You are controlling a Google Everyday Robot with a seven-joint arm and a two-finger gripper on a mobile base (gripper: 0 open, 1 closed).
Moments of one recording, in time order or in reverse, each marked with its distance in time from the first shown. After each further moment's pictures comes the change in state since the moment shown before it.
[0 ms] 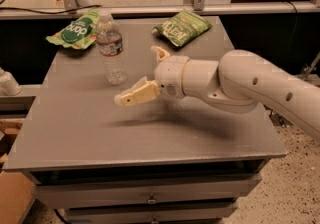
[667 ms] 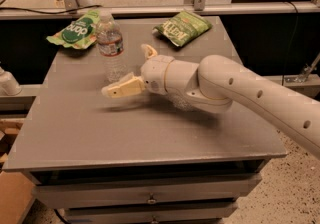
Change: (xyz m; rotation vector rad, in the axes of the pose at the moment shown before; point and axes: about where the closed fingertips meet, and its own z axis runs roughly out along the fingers) arm 0.005 -0.022 0.047 0.049 -0.073 0.020
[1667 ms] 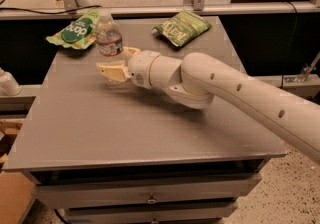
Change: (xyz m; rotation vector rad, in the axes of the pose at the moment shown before) arm -0.008 -0.008 0.044 0.025 -0.042 0.074
